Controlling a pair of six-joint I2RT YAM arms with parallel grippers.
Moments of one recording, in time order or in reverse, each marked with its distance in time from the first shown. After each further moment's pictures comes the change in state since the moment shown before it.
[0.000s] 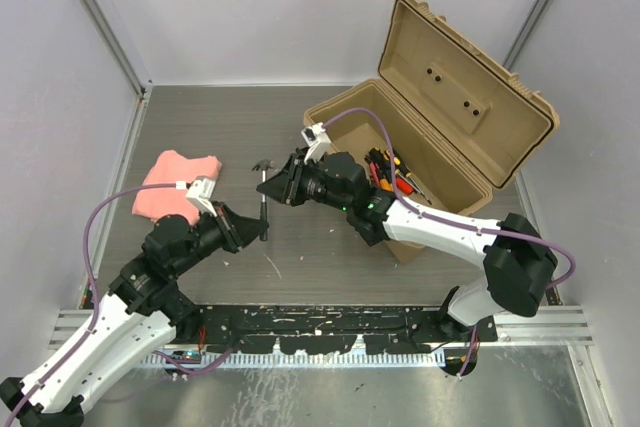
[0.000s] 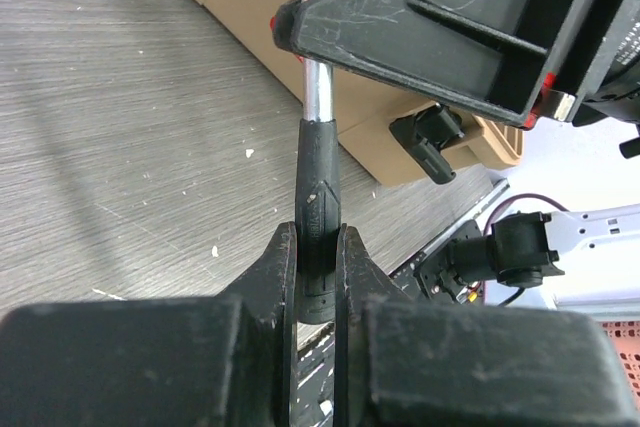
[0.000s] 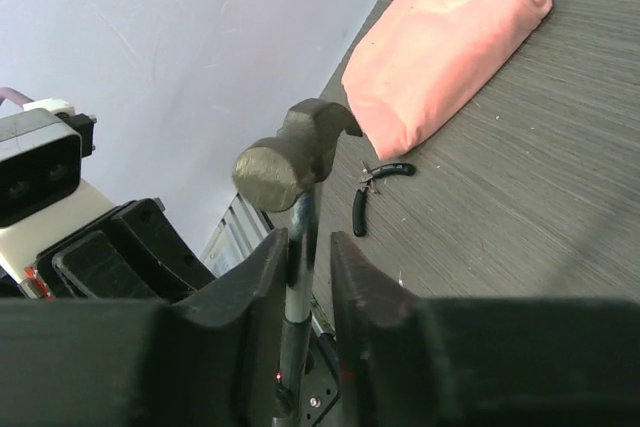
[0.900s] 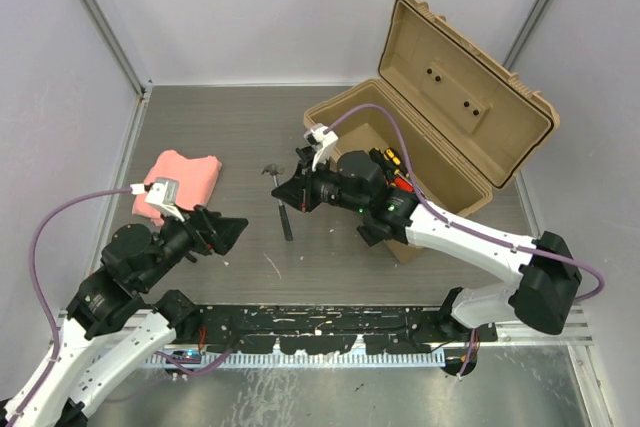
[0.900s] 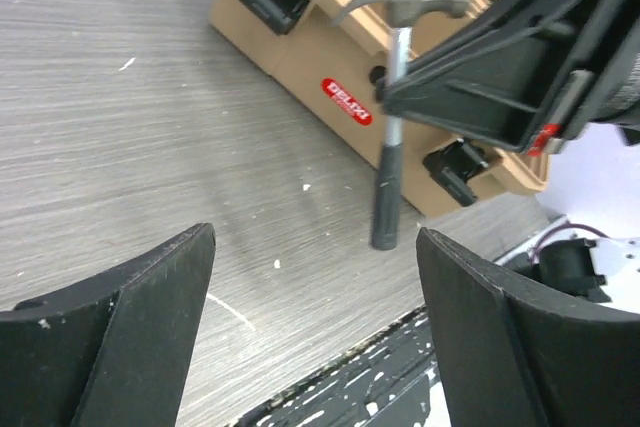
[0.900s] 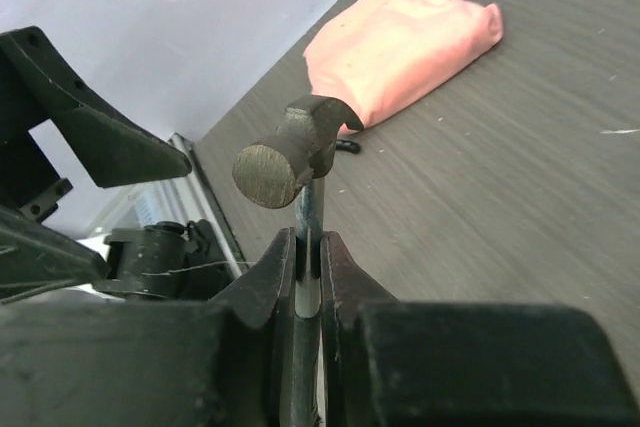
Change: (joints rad) left arm -0.006 -0.108 0.216 -0.283 -0.159 0.141; right arm 0.008 -0.134 0.013 -0.190 -0.033 -0.296
